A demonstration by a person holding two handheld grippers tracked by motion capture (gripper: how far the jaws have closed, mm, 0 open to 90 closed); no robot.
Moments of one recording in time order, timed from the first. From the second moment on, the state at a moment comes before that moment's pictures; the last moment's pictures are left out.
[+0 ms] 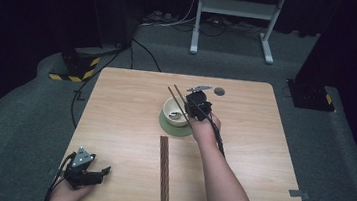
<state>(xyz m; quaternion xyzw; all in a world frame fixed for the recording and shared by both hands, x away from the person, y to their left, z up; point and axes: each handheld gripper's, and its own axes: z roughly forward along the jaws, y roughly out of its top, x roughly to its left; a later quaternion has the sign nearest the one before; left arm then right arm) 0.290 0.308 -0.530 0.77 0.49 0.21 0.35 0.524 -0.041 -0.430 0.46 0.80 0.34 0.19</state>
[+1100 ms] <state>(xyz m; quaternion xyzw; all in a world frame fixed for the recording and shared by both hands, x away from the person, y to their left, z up) 0.289 0.308 -0.530 0.77 0.48 0.21 0.35 0.542 -0.023 -0.443 0.47 0.80 0.32 0.17</state>
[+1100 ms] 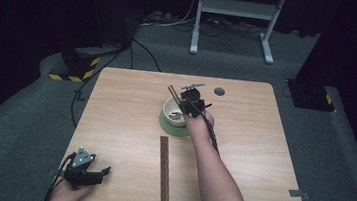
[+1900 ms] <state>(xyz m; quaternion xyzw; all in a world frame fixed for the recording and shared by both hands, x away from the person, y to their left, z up) 0.290 0.308 -0.530 0.77 0.48 0.21 0.35 0.532 -0.015 -0.439 0.43 0.82 0.31 0.19</state>
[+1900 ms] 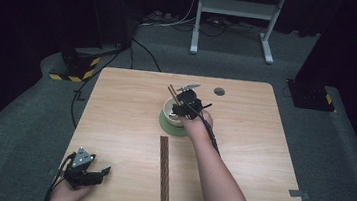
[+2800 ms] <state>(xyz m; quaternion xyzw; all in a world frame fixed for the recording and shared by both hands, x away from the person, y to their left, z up) 0.289 0.308 -0.530 0.77 0.48 0.21 0.35 0.526 -0.010 -0.448 0.41 0.84 0.29 0.19</state>
